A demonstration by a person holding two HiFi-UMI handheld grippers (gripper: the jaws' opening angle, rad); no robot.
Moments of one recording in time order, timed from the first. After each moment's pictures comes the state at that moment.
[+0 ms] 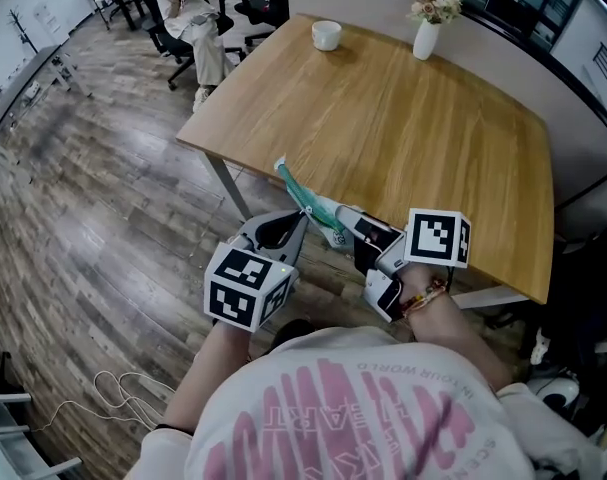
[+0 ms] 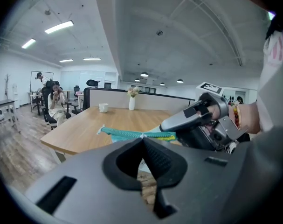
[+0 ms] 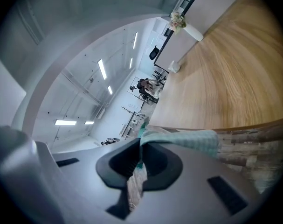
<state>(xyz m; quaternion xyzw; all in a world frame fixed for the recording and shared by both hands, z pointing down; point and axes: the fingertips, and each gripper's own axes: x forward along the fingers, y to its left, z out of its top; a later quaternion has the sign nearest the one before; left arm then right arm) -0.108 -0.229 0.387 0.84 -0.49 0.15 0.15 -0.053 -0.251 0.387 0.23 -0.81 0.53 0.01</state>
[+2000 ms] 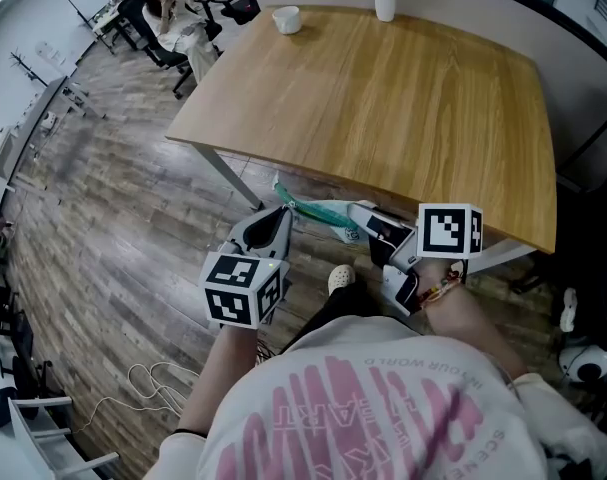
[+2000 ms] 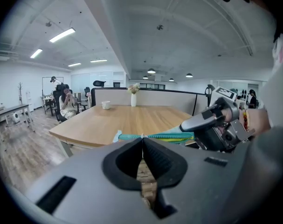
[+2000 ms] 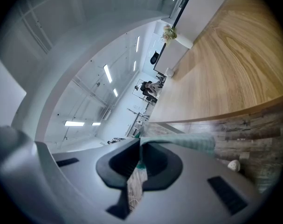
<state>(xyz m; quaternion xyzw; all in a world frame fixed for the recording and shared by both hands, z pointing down) -0.017 -0.171 0.396 0.80 -0.55 0.18 0.14 0.085 -0.187 0.404 0.20 -0.82 0.53 -0.02</state>
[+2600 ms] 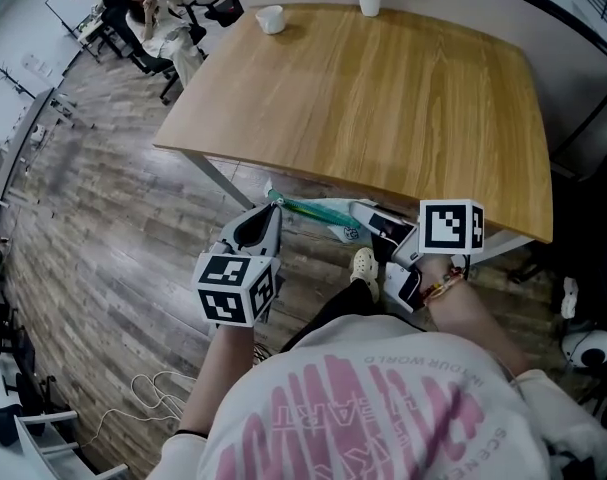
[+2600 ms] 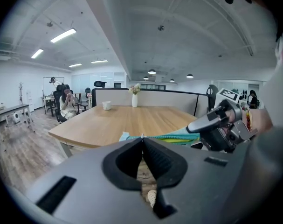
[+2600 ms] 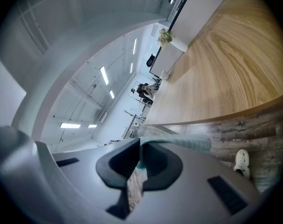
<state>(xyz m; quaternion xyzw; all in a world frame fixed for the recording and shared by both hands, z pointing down) -0.026 -0.184 0.402 0.80 -0.55 0.17 0.15 0.099 -0.194 0.416 0.23 -0.81 0.54 -0.02</state>
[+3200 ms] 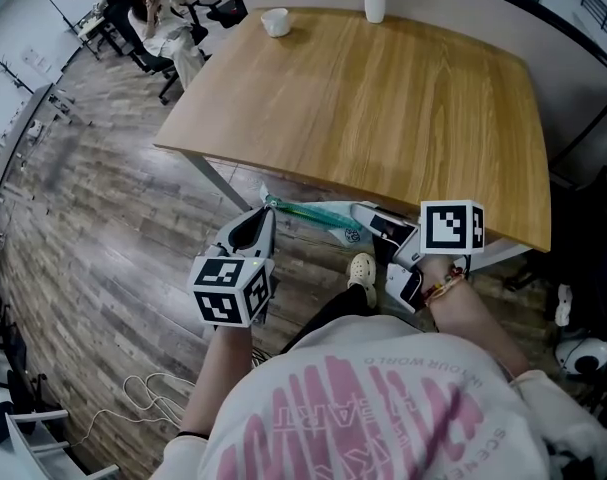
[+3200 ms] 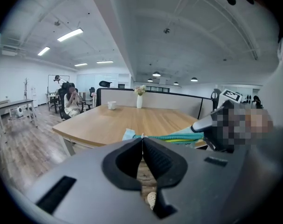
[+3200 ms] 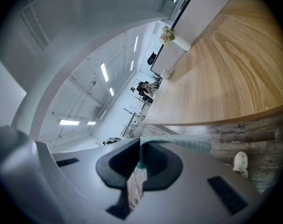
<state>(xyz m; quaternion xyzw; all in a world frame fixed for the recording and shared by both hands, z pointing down) -0.047 -0.184 0.406 0.79 -0.57 0.15 0.15 0.093 -0.198 0.414 0.23 -0.82 0.53 0.00</state>
